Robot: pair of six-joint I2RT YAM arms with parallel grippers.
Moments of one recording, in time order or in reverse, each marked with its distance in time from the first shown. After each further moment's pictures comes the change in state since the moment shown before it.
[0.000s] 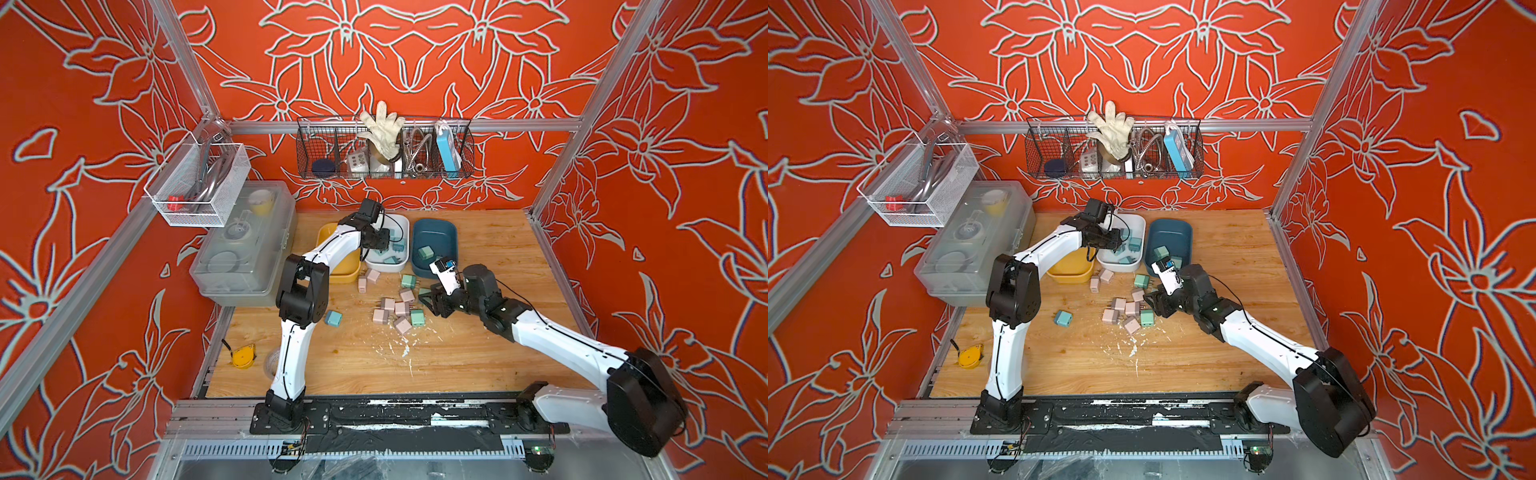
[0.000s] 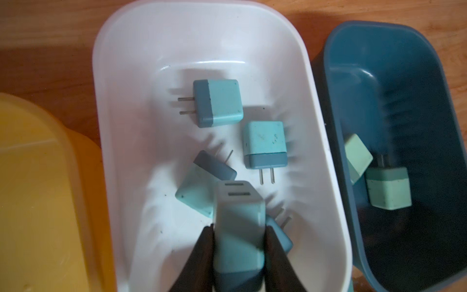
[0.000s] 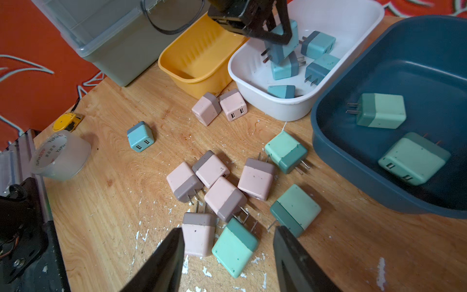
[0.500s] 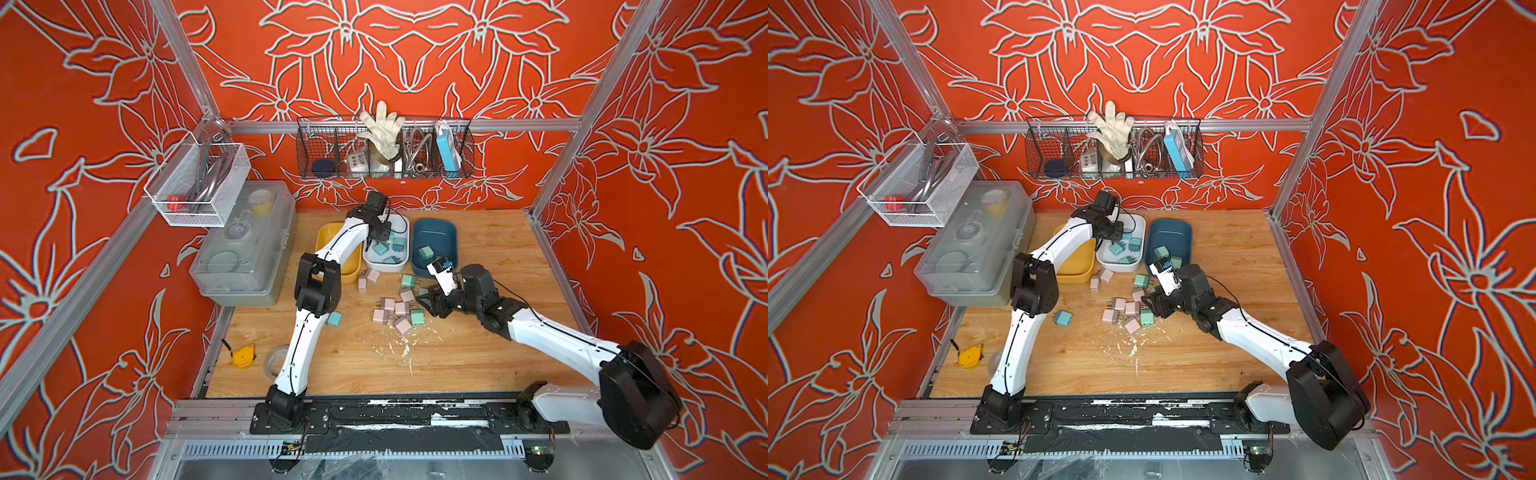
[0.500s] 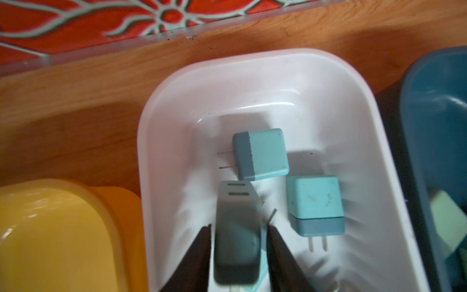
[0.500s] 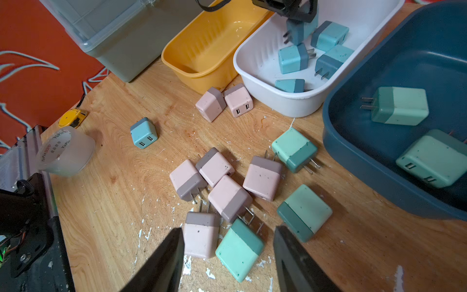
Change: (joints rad) left arm 0.000 0.234 0.372 -0.155 -0.201 0.082; right arm 0.000 0.034 0.000 0.019 -0.024 0.003
